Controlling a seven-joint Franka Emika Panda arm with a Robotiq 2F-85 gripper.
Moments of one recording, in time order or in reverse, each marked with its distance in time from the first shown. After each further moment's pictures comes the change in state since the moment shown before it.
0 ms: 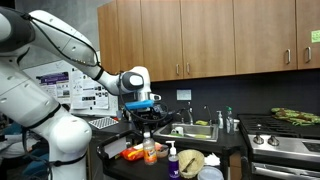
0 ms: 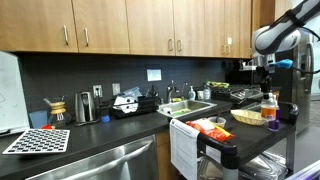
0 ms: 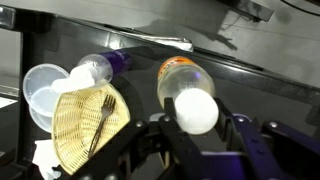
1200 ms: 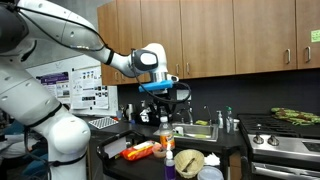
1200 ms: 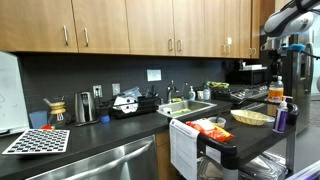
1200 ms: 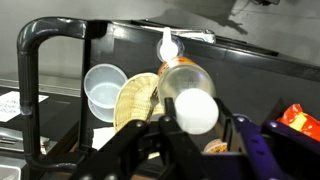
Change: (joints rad) arm -0.047 0.041 -0.174 0.258 -0.020 -0.130 -0.173
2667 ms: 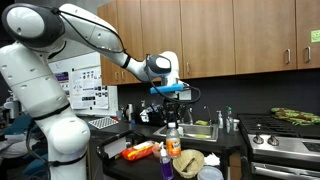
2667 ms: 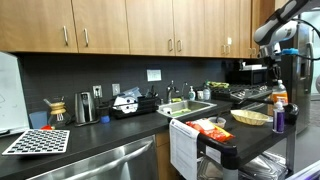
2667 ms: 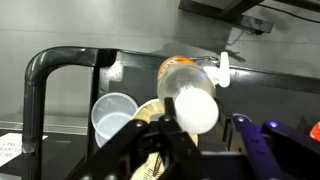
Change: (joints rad) arm -0.014 0.248 0.005 0.144 -0.019 -0.065 0.037
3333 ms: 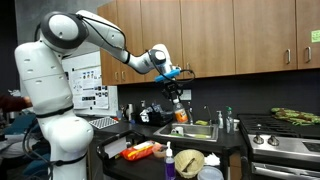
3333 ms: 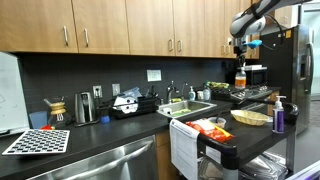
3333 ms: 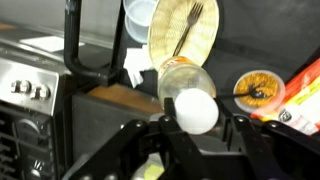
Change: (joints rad) arm 0.113 0.154 0.163 0.283 0.050 0.163 0.085
